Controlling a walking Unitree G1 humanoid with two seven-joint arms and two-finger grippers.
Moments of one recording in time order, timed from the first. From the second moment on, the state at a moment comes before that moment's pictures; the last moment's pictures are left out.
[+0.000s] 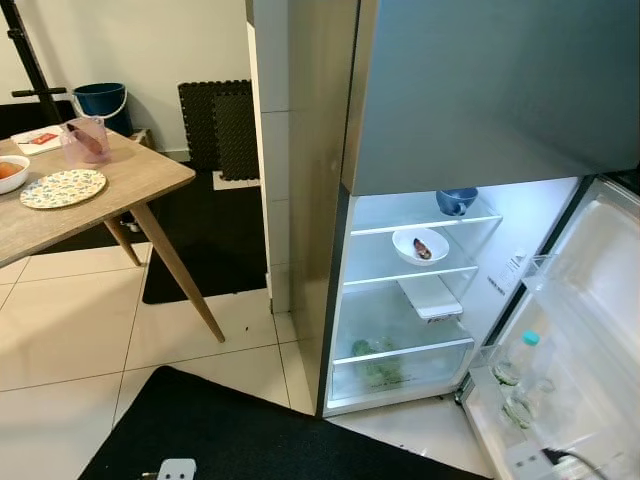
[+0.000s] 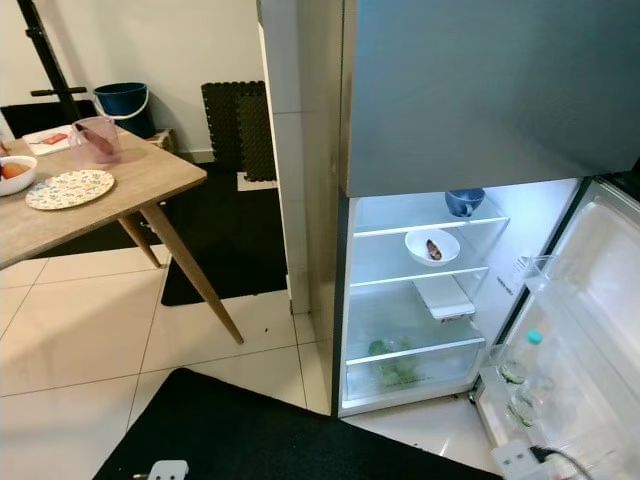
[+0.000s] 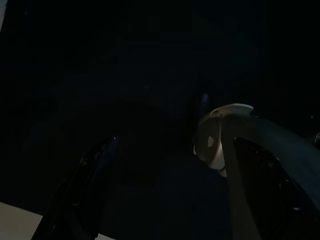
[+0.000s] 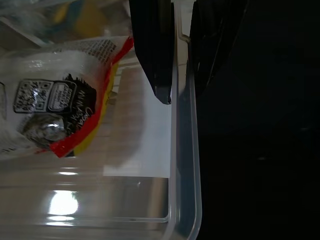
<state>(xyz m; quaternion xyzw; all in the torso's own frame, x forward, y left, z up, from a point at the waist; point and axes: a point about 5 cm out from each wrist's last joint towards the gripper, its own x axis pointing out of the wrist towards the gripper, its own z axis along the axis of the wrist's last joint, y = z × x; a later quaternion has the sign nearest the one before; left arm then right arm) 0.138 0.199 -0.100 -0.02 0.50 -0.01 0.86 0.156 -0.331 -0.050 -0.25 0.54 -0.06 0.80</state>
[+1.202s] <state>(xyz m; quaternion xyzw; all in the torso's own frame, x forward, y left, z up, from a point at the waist) 0.141 0.194 -0.099 -0.01 0.50 -0.03 0.86 0.181 -0.243 -0.073 -0.25 0.50 0.14 0.82</state>
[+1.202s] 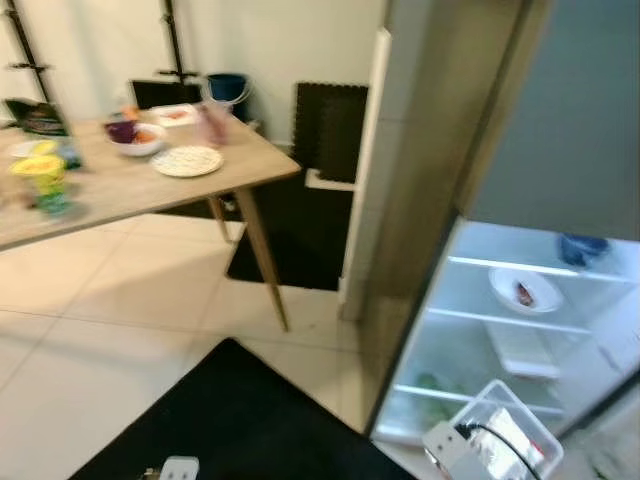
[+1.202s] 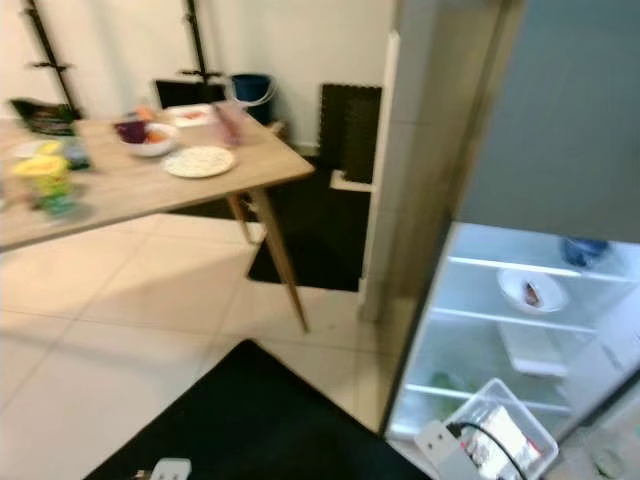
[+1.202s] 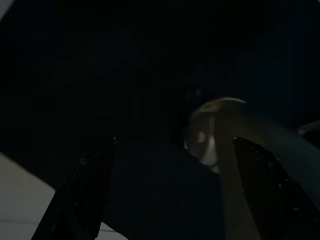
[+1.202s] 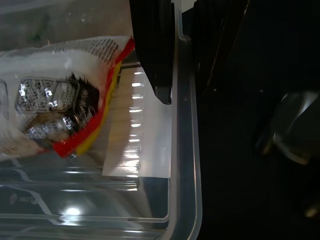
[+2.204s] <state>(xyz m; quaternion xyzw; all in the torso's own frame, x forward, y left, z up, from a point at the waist) 0.133 0.189 -0.103 -0.04 0.51 -0.04 0.86 0.167 -0.246 -0.079 -0.27 0.52 0.15 0.80</state>
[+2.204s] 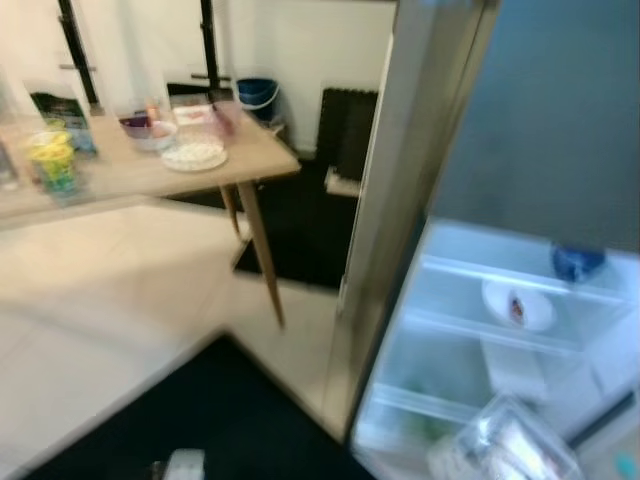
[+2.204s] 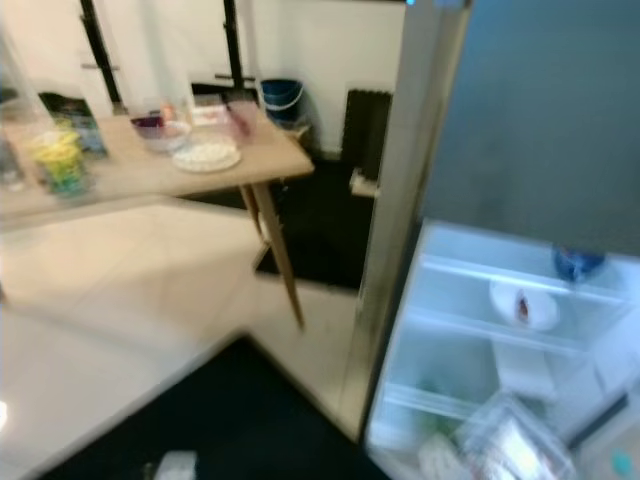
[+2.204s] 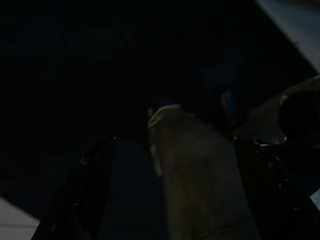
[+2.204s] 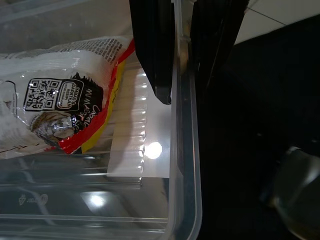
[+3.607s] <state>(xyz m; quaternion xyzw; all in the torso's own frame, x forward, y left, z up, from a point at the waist) 0.138 0.186 -0.101 -0.04 0.51 -0.04 0.86 0.166 -0.243 -0.080 -0.28 0.52 0.17 0.79</state>
